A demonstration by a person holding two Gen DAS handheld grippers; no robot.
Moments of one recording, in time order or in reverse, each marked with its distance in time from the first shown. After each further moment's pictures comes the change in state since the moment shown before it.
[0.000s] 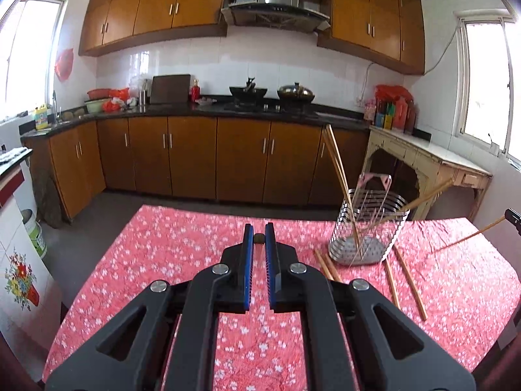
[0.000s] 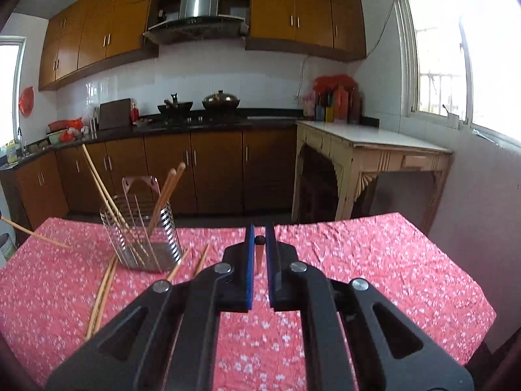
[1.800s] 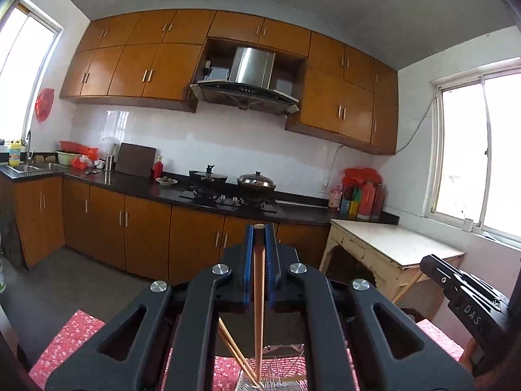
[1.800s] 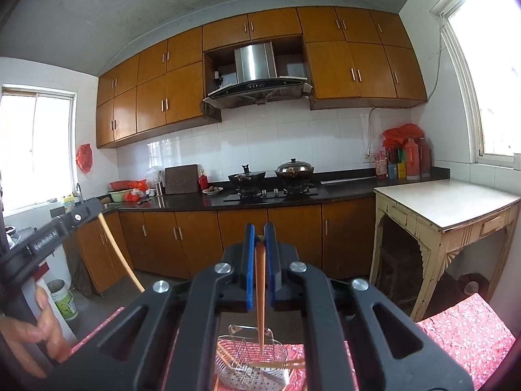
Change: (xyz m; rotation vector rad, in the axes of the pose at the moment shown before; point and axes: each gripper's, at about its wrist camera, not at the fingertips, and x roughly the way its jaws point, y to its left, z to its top) left arm 0.025 -0.124 0.166 -0.069 -0.327 -0.127; right arm 0.034 0.106 0.172 0.040 -0.204 0.324
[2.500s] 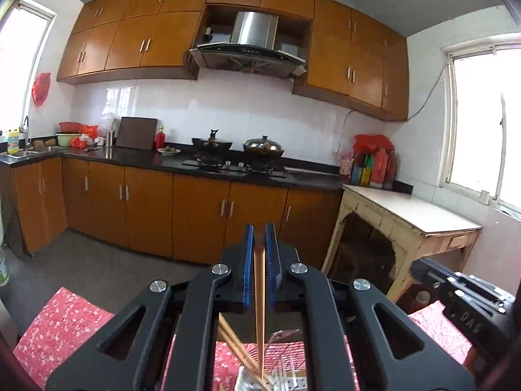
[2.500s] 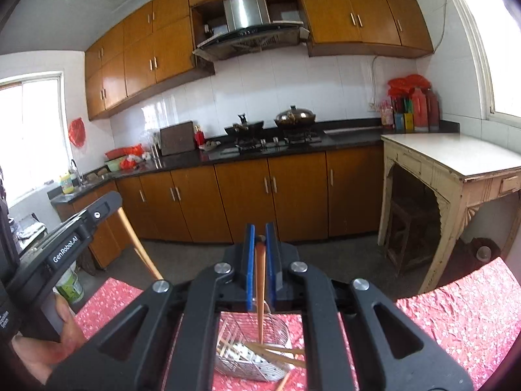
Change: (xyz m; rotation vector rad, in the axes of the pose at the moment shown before) left arm 0.061 0.001 -0.063 0.024 0.123 0.036; right arm 0.078 -0.023 -0.061 0.045 0.193 -0.008
